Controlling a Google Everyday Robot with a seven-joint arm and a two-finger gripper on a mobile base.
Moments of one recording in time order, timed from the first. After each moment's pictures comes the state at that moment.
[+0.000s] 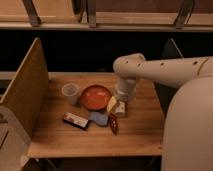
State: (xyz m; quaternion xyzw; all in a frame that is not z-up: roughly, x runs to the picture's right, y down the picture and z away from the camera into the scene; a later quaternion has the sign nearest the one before) arm 0.084 0.103 0.723 -0.34 0.22 0.55 0.73
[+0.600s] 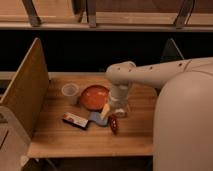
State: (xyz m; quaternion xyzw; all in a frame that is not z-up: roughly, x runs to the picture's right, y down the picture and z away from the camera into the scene) arm 0.056 0.153 0.737 -0.38 0.25 0.54 0.71
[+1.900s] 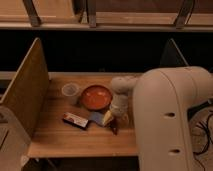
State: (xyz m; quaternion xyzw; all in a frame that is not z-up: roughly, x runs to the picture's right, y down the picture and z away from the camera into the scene) arm 0.060 0.206 0.832 -0.43 0.27 0.56 0.65
